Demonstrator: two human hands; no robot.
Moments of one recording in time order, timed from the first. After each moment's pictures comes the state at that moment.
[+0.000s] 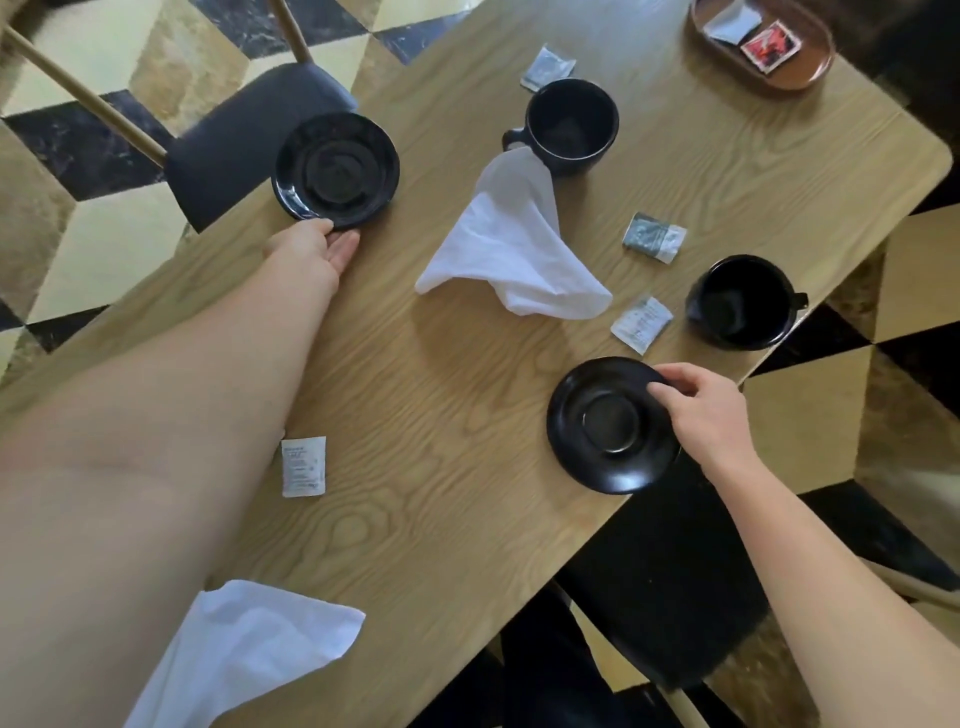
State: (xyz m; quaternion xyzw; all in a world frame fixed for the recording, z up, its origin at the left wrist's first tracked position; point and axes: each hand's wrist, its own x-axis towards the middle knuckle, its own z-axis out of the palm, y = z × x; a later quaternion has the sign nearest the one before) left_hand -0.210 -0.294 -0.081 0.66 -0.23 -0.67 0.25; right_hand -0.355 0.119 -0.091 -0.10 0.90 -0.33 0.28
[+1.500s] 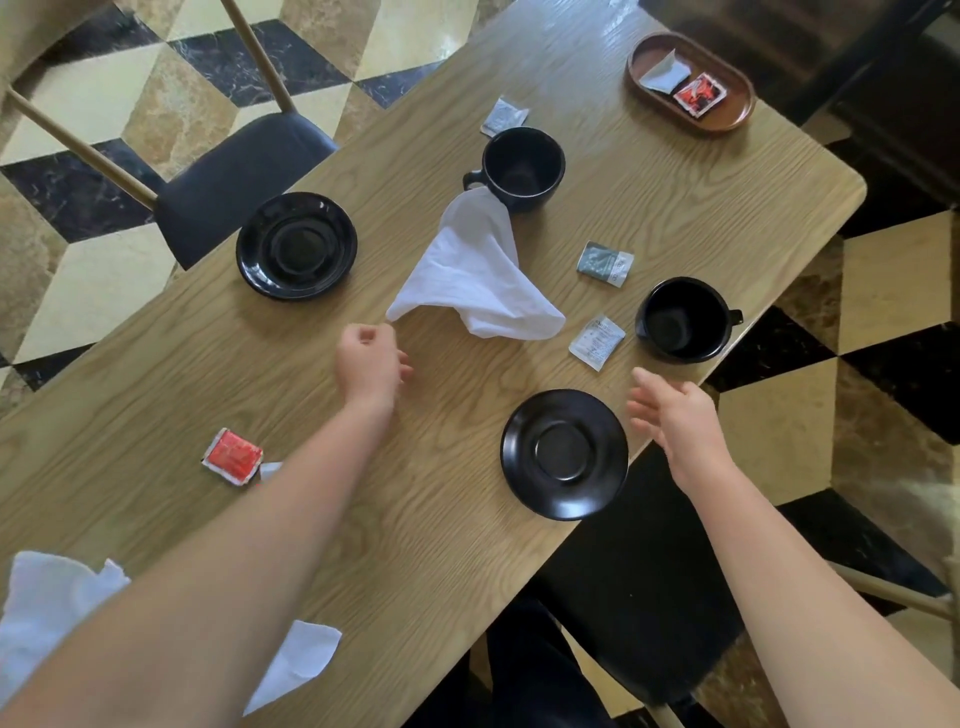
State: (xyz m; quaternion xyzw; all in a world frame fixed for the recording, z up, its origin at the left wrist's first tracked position) left_hand -0.194 -0.147 -0.083 0.65 -0.51 -0.54 0.14; right_hand -0.365 0.128 -0.068 0.16 0.77 -0.51 0.34
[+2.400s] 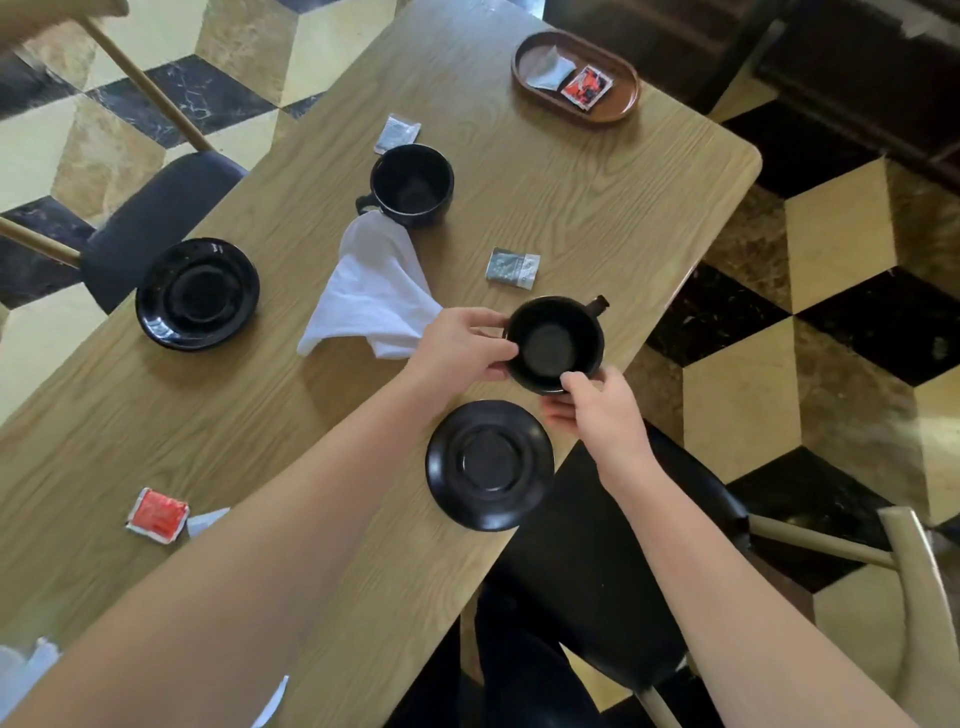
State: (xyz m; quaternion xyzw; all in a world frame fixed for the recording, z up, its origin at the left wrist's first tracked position) left_hand -0.330 -0.048 -0.035 0.39 -0.64 -0.66 -0.10; right_hand -0.372 0.131 -0.047 0.14 0.72 -0.57 0.36
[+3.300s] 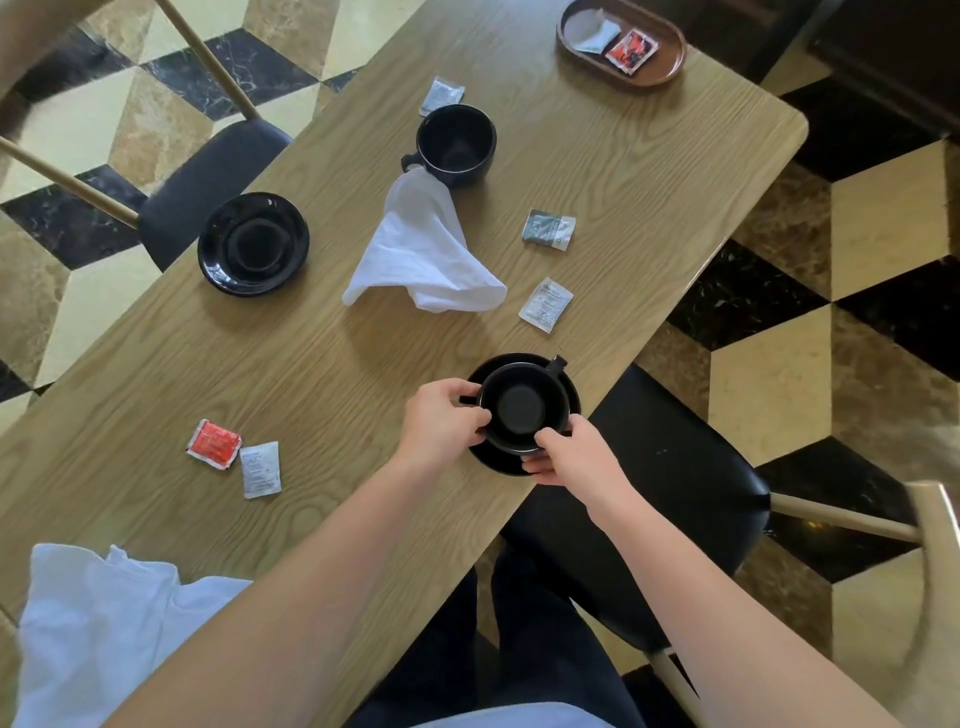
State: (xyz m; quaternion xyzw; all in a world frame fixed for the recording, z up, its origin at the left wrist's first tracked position) left_hand -0.197 -0.006 -0.055 0.52 -0.61 -0.59 -0.08; right_hand -0.279 0.154 -0.063 0.10 0.73 -0.45 0.51
